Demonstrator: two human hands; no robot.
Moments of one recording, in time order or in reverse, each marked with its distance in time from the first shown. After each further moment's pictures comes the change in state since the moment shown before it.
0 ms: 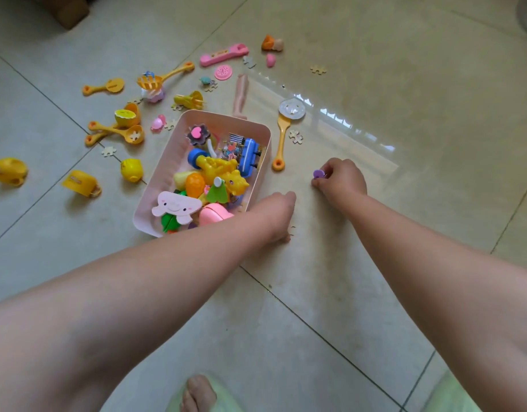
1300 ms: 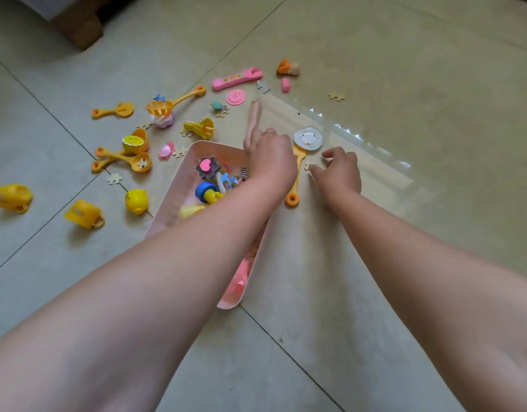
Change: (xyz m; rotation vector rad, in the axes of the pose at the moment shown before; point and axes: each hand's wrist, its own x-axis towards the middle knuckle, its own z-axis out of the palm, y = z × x) left_hand 0.069 -0.033 -0.105 -0.040 0.744 -0.287; right_hand 0.065 -0.063 0.018 0.113 0.132 0.004
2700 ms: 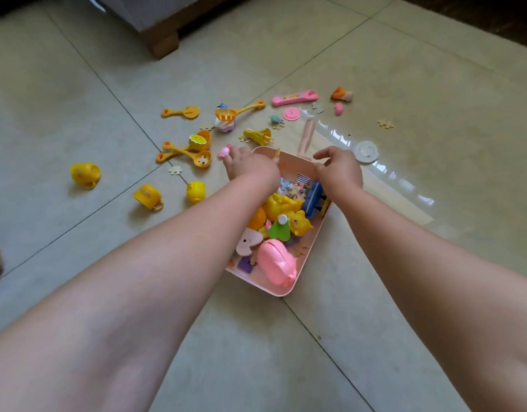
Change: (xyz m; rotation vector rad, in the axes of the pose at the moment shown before) left_hand -0.010 -0.105 -0.045 0.323 -0.347 -0.401; right_hand -0.037 -0.088 0.026 0.038 -0.066 -0.221
